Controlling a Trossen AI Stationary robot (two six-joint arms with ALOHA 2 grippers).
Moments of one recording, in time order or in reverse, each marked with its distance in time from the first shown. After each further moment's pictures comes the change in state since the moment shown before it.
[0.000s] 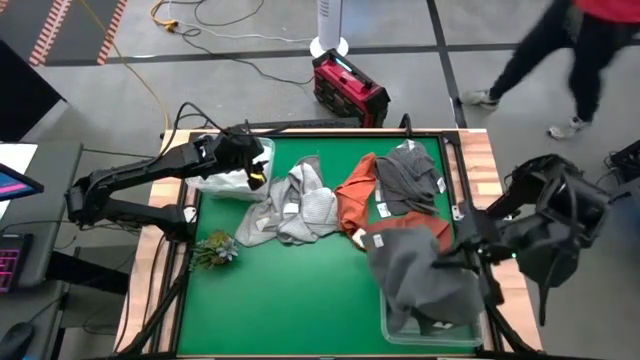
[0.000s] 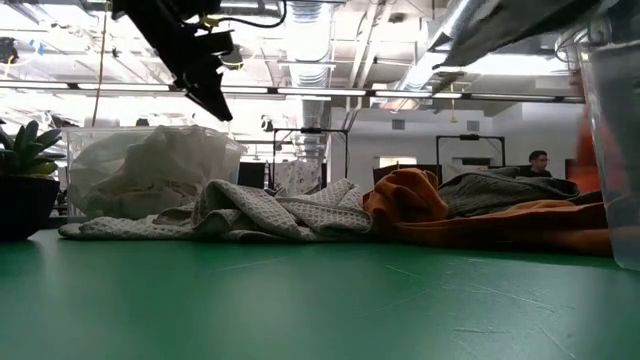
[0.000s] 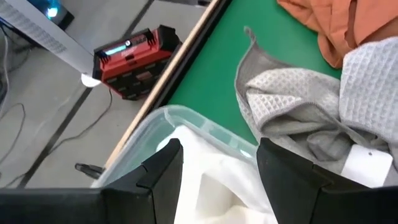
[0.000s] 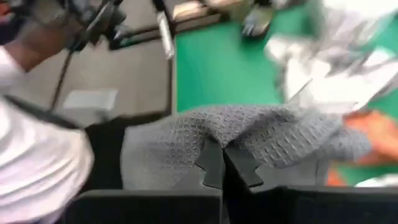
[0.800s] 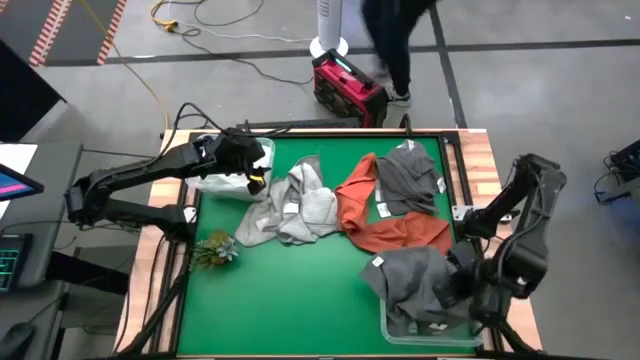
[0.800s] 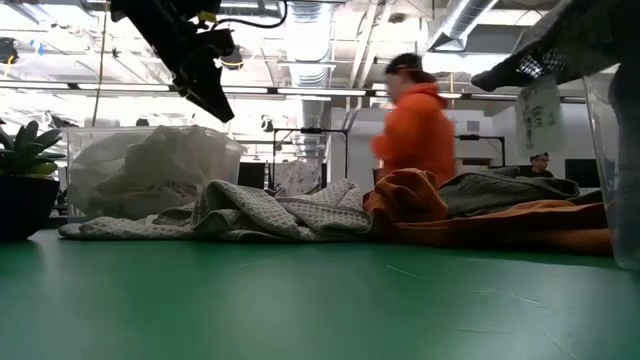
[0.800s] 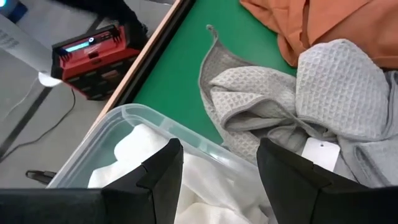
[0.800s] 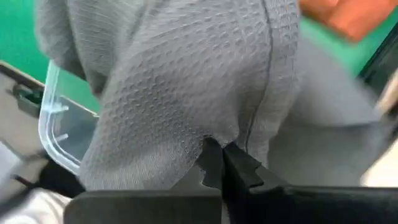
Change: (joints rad) left arm 0.000 0.000 0.000 -0.014 0.136 -0.035; right arm 0.088 -0.144 -0.864 0.179 -0.351 1.292
